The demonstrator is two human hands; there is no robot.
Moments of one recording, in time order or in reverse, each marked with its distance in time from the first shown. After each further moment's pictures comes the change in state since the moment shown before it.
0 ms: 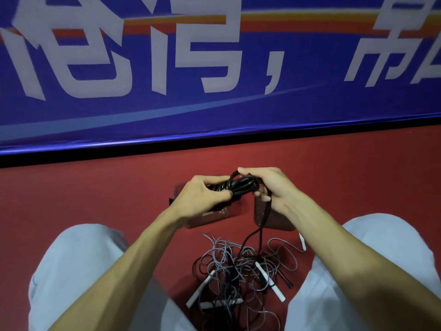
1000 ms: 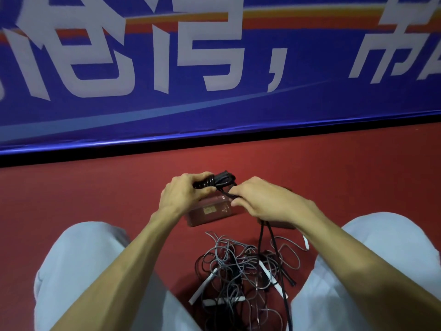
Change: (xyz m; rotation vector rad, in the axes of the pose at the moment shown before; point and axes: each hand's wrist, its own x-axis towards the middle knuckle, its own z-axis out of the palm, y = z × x) left_hand 0.016 -0.033 -0.023 0.584 0.277 -0.098; right_hand -0.022 -0.003 0.005 -1.377 -0.481 -0.601
